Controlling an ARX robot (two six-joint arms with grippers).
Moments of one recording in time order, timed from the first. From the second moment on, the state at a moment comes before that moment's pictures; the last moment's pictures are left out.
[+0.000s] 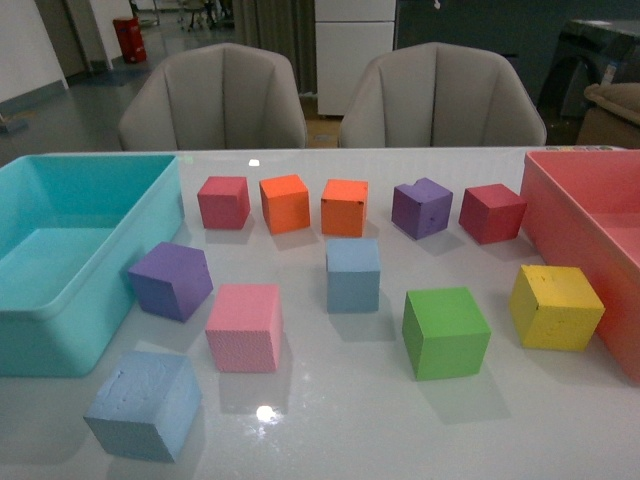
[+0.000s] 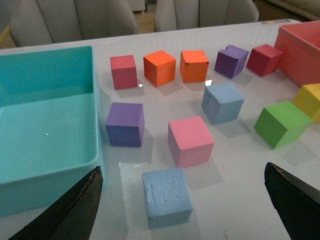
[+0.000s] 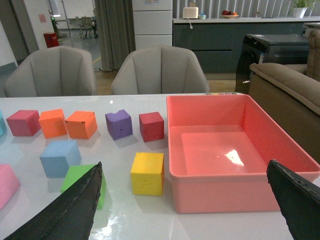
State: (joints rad) left arm -0.18 0.64 0.21 0.15 0.06 -0.01; right arm 0.00 0.00 0.01 0.00 0.00 0.00
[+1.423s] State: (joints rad) left arm -0.27 1.75 0.55 0.35 -0.11 -0.12; right arm 0.00 0.00 0.01 0.00 0.00 0.00
